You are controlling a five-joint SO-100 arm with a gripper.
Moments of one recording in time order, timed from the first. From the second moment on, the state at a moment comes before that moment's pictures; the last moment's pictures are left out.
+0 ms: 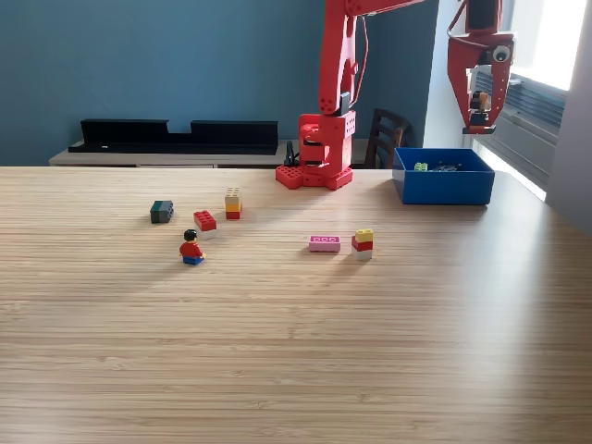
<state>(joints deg) -69.2 90.0 70.4 95.4 1.6</state>
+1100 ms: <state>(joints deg) -70.8 90.0 70.4 95.4 -2.5</state>
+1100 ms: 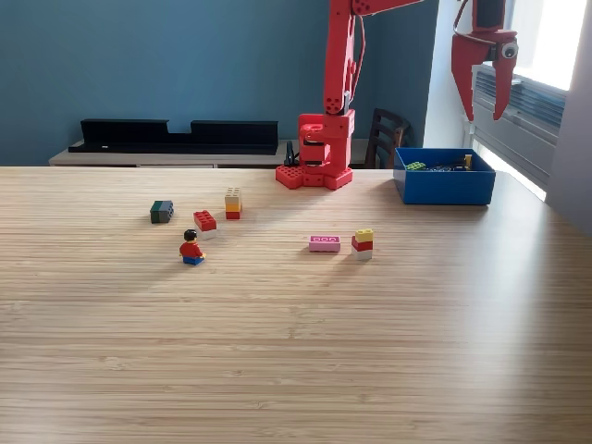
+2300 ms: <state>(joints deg) -2.0 90.0 70.8 86.0 3.1</state>
